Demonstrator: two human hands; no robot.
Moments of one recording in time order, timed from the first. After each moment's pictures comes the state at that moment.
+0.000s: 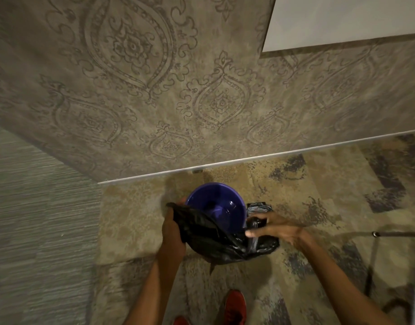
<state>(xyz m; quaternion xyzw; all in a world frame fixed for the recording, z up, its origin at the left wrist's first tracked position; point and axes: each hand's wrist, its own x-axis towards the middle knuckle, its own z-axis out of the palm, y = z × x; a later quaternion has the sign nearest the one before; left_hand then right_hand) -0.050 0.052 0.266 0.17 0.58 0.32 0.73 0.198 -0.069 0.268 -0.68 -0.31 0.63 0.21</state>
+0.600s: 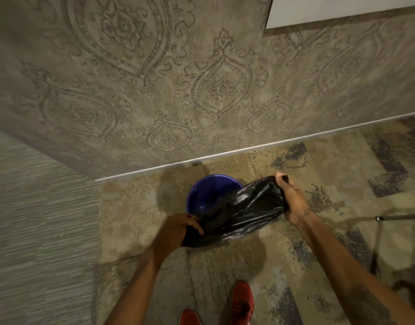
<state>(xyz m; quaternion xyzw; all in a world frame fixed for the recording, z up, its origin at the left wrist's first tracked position) -0.109 0.070 0.234 0.72 0.41 0.02 0.56 0.203 -0.042 0.235 -0.66 0.05 0.49 0.57</state>
